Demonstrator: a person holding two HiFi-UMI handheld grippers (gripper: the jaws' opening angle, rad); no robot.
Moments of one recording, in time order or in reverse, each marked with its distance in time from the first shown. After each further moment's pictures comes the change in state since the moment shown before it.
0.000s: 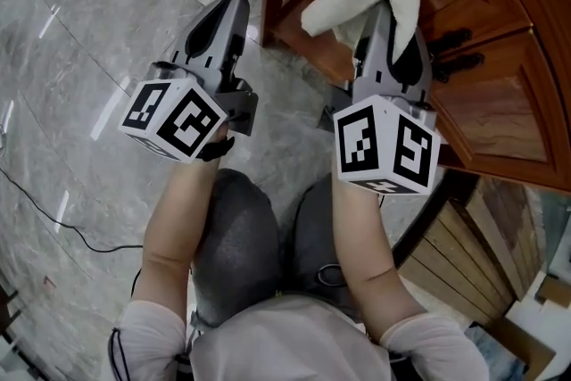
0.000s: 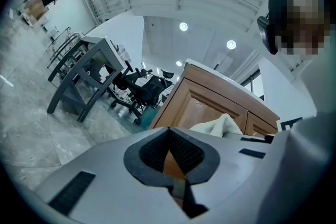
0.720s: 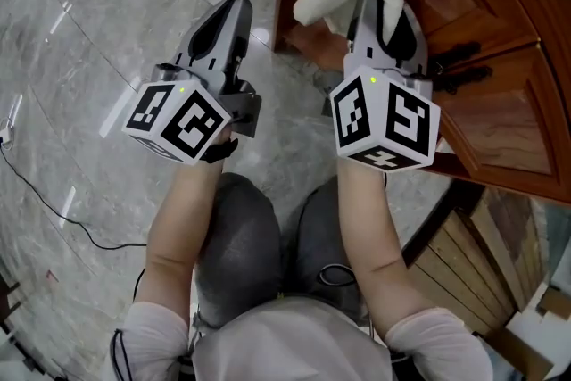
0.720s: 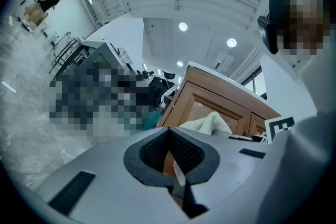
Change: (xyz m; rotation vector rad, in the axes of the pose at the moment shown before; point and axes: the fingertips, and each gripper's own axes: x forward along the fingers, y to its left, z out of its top) left arm -0.003 0.007 0.012 0.029 -0.007 0.031; right arm 0.036 0.024 -0.010 -0.060 0.047 0.080
